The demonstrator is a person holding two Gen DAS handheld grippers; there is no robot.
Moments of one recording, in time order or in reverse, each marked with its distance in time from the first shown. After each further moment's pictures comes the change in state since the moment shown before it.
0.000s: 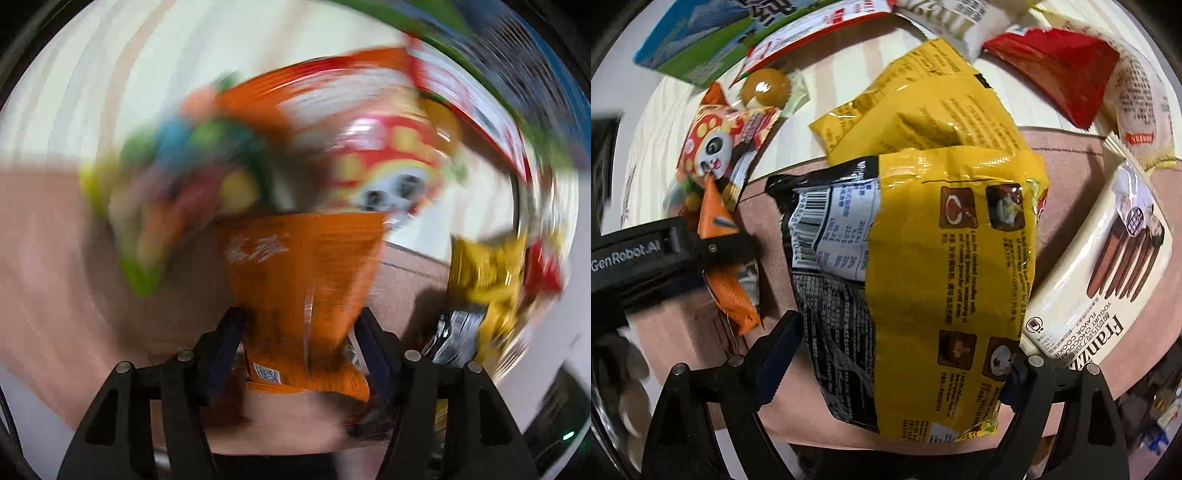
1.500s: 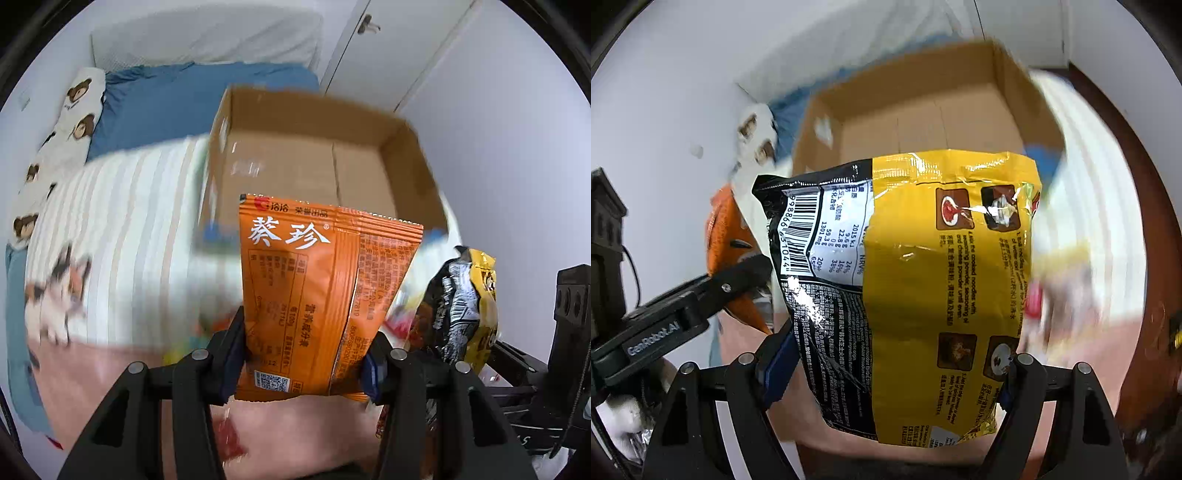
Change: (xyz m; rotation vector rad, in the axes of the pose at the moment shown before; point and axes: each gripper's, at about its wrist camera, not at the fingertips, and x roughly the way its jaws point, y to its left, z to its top) left arm -0.225 -0.126 0.040 0.366 -0.433 -0.077; right arm -0.217 -0.006 0.086 -0.132 -0.285 0.209
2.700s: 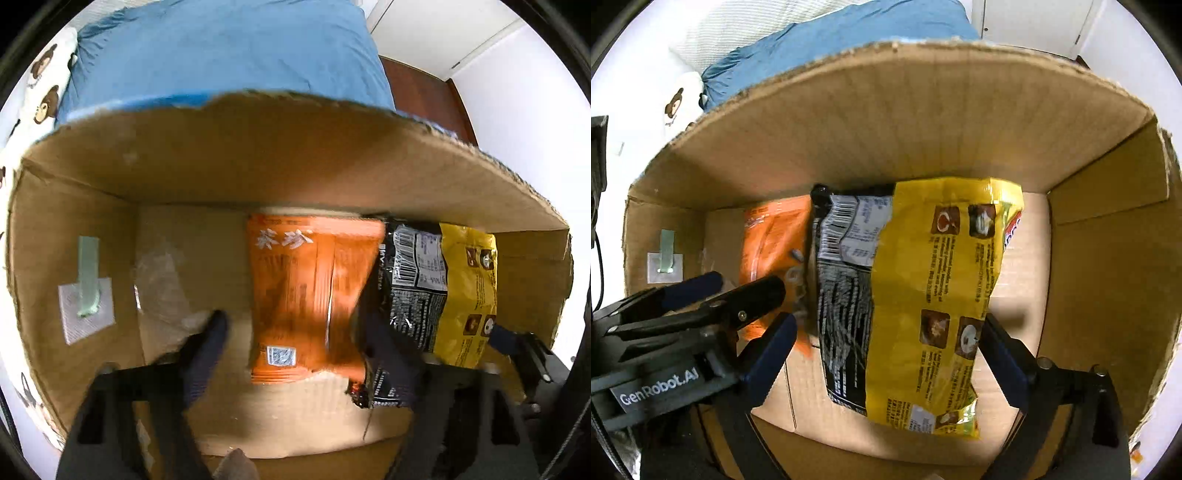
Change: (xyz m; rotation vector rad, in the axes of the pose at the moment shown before) left arm 0.198 0.048 0.168 -0.109 0.318 0.098; right arm 0.233 -0.103 0.283 -0.029 0.252 -0.200
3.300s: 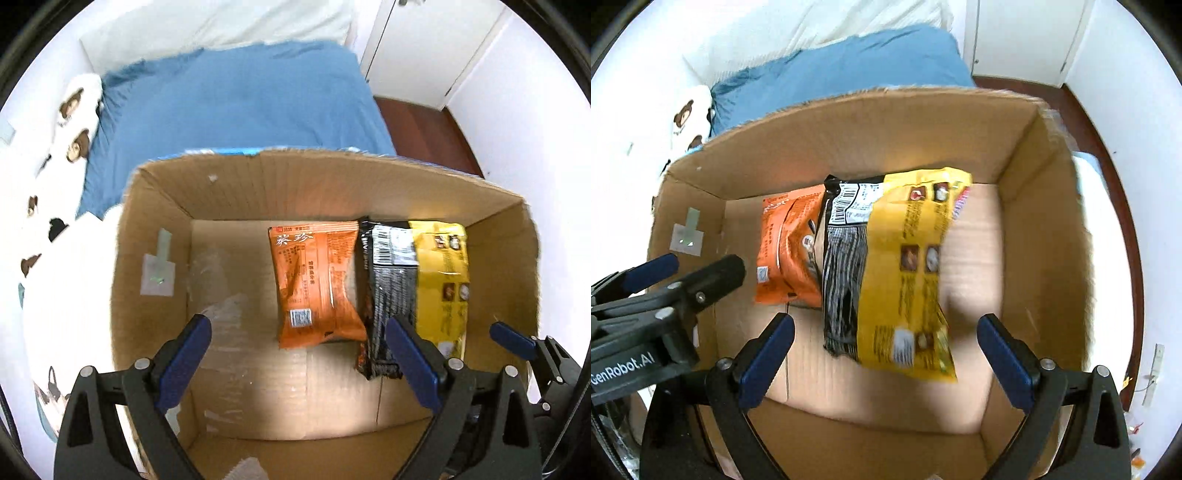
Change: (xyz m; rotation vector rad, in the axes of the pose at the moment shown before) left arm -0.092 -0.007 -0.101 0.063 -0.241 0.096; right arm -0.094 0.013 -0.088 -0.012 -0.160 -0.048
